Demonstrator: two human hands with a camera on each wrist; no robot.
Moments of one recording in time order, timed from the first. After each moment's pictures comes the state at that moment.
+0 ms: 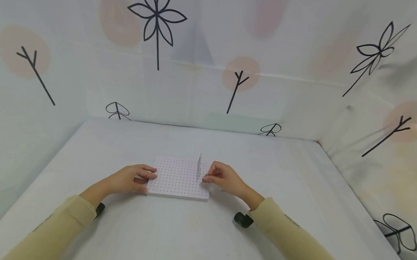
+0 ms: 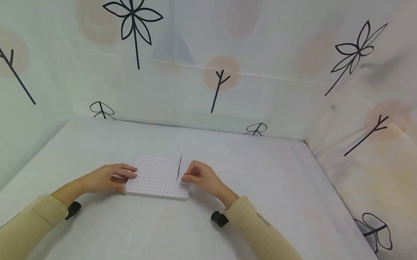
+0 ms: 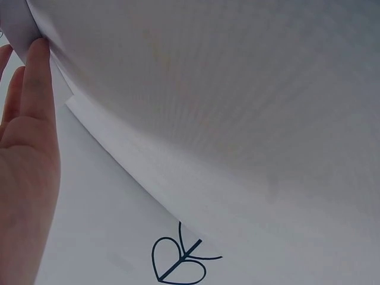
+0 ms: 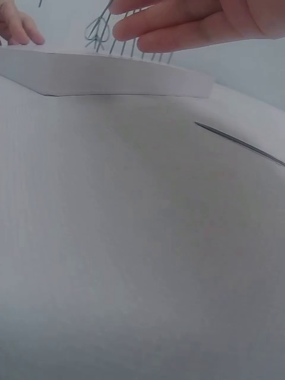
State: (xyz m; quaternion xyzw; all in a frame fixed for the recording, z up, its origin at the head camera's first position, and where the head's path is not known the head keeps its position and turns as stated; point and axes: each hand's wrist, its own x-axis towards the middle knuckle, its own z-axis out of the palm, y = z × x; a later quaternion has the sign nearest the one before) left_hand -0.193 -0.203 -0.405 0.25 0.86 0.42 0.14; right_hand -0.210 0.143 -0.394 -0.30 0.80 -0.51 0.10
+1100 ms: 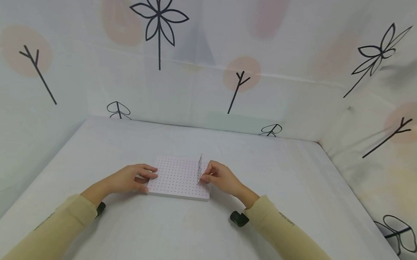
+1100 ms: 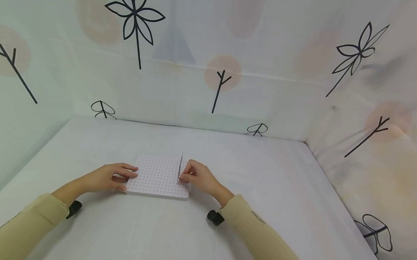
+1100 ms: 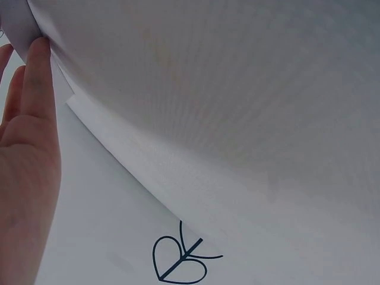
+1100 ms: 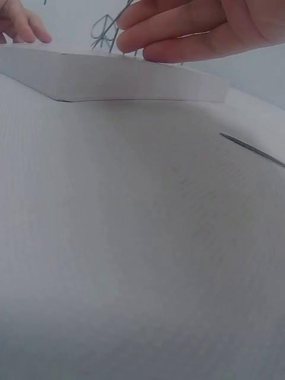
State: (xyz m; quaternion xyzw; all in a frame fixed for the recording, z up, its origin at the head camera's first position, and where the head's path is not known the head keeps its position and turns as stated) left_hand -0.194 -0.204 -0.407 0.25 0.87 0.41 0.14; right_hand -0.213 0.128 -0.396 -0.27 0.82 -0.49 0.10
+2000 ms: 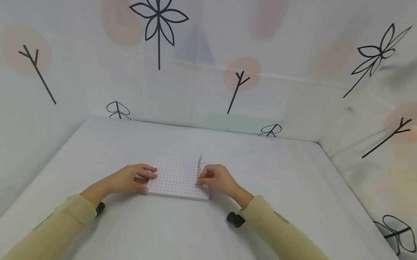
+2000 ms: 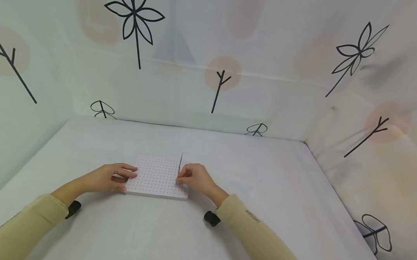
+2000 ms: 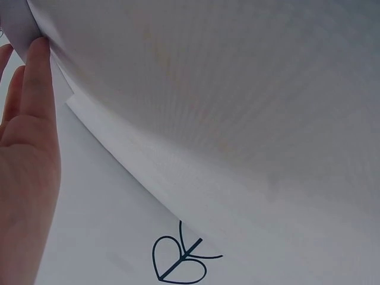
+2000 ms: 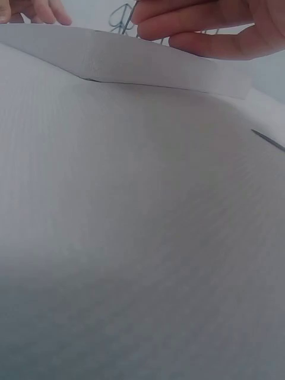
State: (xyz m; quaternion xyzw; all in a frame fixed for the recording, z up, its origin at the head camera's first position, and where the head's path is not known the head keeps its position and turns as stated) left_hand -0.193 -0.203 -0.404 0.25 0.87 0.41 0.13; right_hand -0.212 0.120 -0.397 -0.25 0.84 -0.46 0.09
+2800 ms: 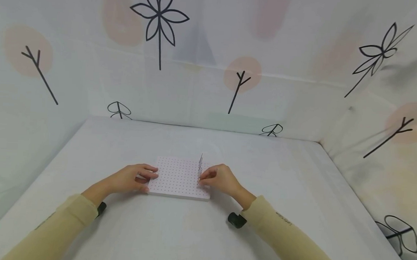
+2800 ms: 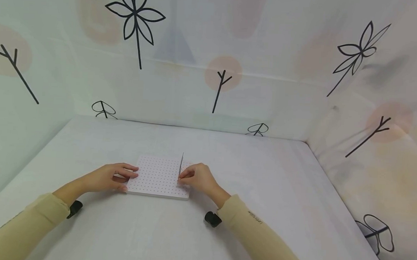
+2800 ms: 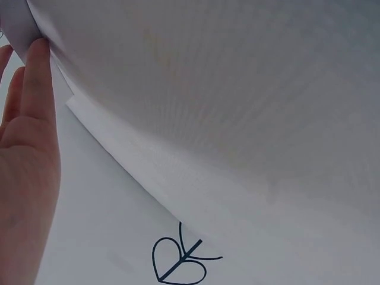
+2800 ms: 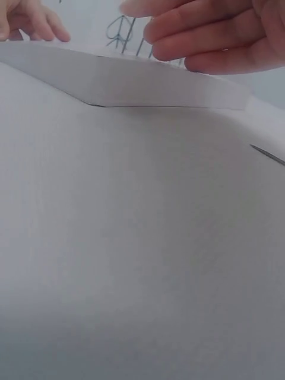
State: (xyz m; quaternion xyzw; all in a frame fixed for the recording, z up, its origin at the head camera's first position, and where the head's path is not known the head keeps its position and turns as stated) left_hand -0.193 -0.203 -0.405 0.25 0.86 0.41 0.14; right_hand -0.207 0.119 -0.392 -0.19 0.89 -0.42 0.07
